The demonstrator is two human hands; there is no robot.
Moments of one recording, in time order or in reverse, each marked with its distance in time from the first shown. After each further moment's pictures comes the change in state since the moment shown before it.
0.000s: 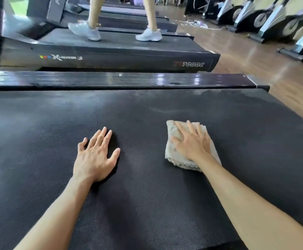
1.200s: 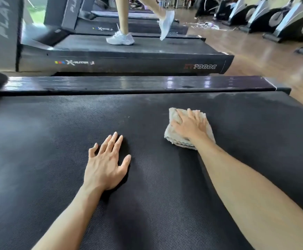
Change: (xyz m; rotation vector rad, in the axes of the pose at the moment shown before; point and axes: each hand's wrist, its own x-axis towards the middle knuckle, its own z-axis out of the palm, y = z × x) left_hand 0.000 0.002 -0.003 0.000 -0.006 0.010; right_hand 0.103 -0.041 0.002 -0.025 -0.010 0.014
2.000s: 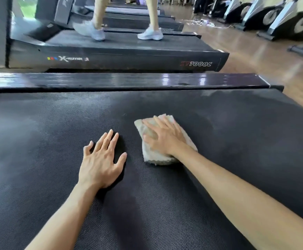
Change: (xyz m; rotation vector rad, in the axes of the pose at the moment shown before) left_hand 0.001 0.002 -0.003 0.026 -0.019 -0.001; right_hand -0.069 -0.045 0.012 0.036 0.018 -0.409
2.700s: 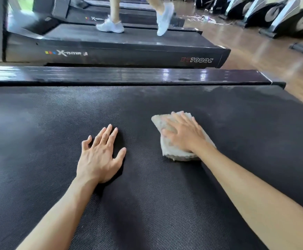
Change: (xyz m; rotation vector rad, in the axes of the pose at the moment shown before) left_hand 0.001 -0.001 0.002 -0.015 0.008 0.004; right_hand -0.014 0.052 -0.011 0.014 -0.031 0.109
